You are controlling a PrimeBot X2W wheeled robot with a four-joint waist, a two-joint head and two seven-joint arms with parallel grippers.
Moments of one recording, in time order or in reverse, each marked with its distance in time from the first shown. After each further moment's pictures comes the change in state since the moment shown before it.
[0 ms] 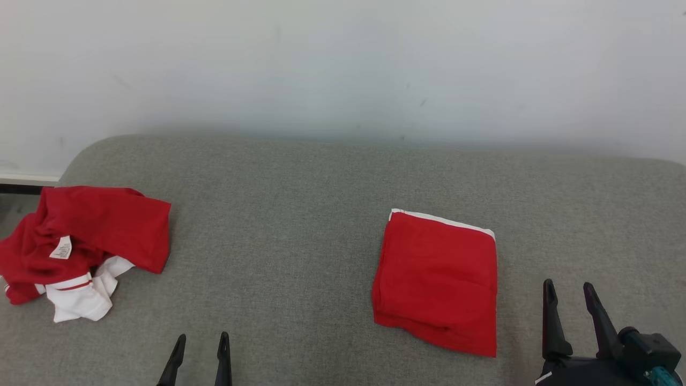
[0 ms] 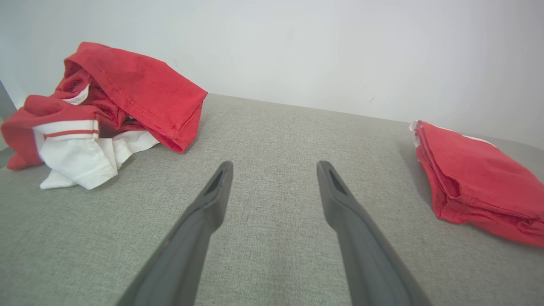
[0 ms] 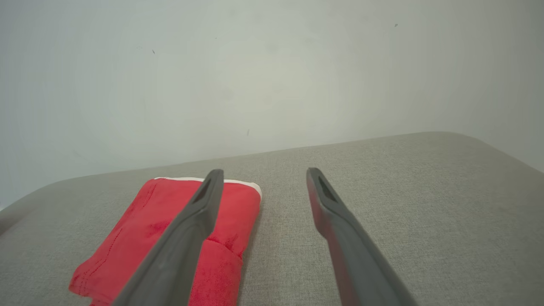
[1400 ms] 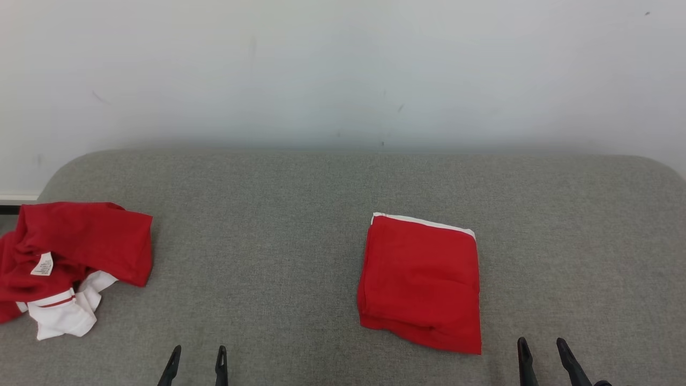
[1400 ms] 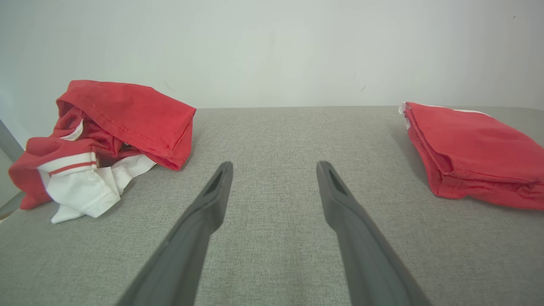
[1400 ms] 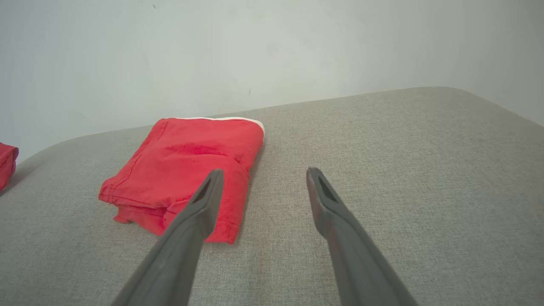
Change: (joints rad) left arm 0.062 0.000 0.021 -0.058 0.151 0.021 0.000; right arm 0.190 0.024 0.077 -0.063 -0.019 0.000 0.000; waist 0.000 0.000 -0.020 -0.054
